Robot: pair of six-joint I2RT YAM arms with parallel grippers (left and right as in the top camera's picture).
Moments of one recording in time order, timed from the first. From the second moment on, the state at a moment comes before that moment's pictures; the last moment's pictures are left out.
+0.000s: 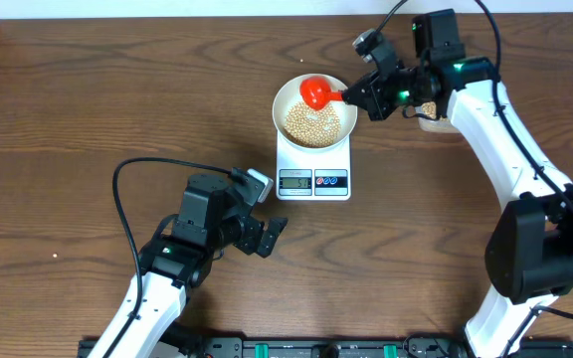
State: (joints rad) left arm -0.34 1.03 0.54 -0.36 0.32 0.09; right arm 0.20 1.93 1.63 -0.69 -0.74 -0.26
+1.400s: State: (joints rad) left arm -0.34 1.03 0.54 -0.36 0.32 0.09; right arm 0.19 1.90 1.64 -0.74 -0.74 -0.21
